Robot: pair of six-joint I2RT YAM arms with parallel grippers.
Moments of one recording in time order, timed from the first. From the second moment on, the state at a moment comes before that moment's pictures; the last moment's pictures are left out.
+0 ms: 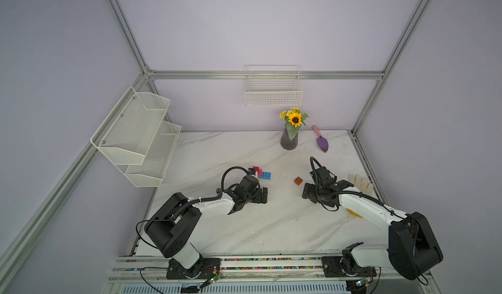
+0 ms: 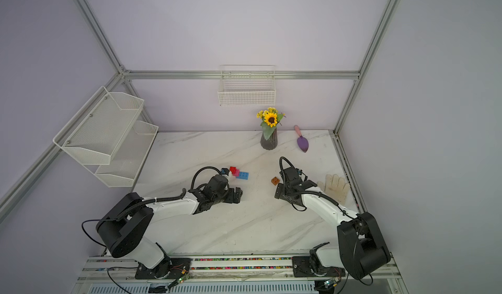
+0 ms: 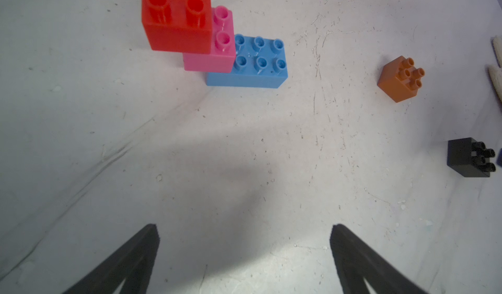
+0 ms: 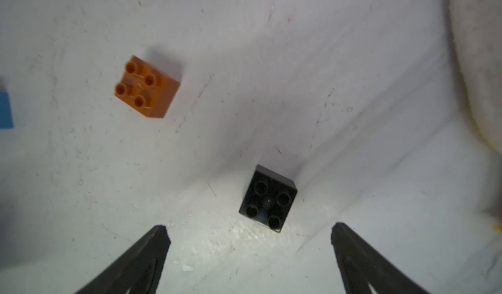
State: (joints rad) left arm -0.71 1.59 0.77 0.01 -0.10 -0.52; right arm 0.38 1.35 0.74 -0.58 0.17 0.74
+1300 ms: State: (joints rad) left arm -0.73 1.60 0.77 0.04 -0.11 -0.52; right arm 0.38 1.51 0.75 -0.52 0.28 1.00
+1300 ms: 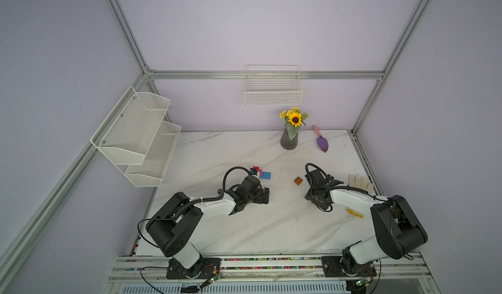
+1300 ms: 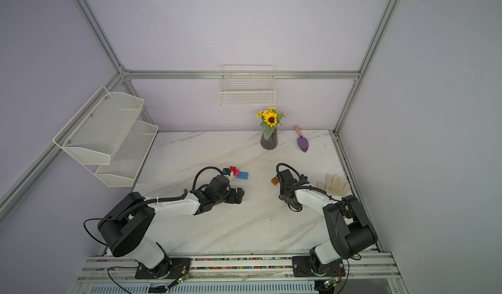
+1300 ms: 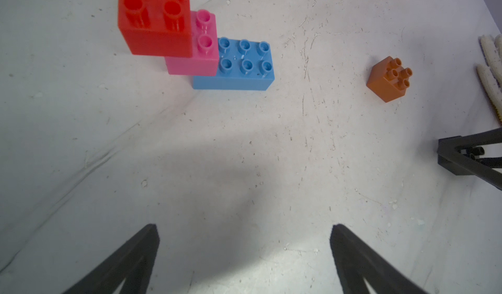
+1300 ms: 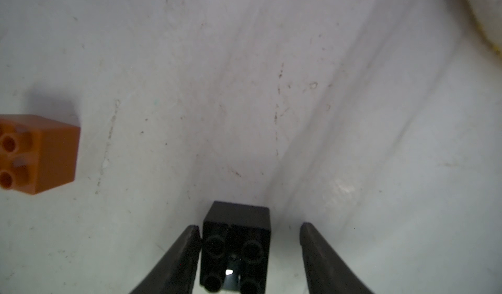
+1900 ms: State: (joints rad) left arm -0.73 1.60 0.76 0.05 -0.12 -0.52; right arm 0.38 1.54 0.77 -0.51 0.29 0.94
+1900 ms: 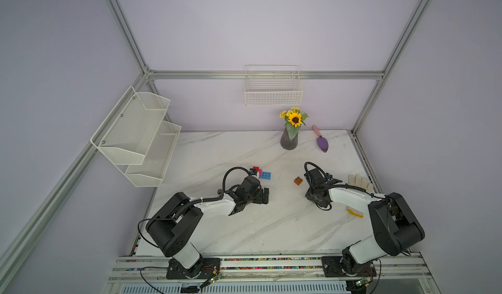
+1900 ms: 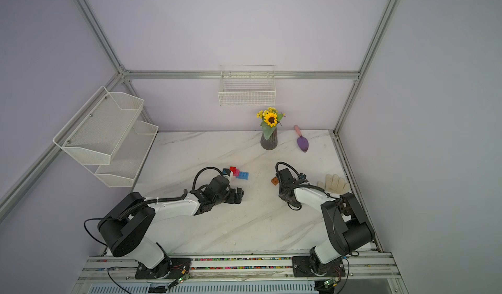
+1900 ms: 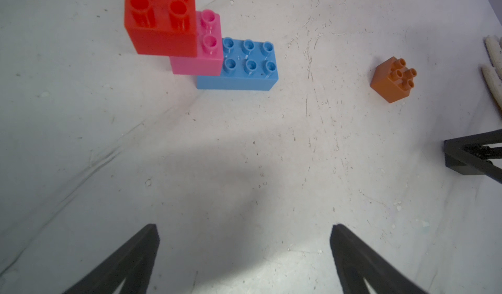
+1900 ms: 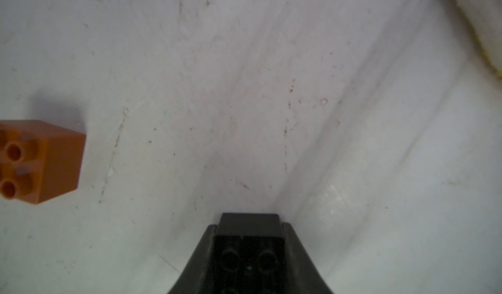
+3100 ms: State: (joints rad) left arm -0.73 1.63 0.76 0.16 0.07 -0.54; right arm 0.37 1.77 1.19 -0.51 0.22 0.15
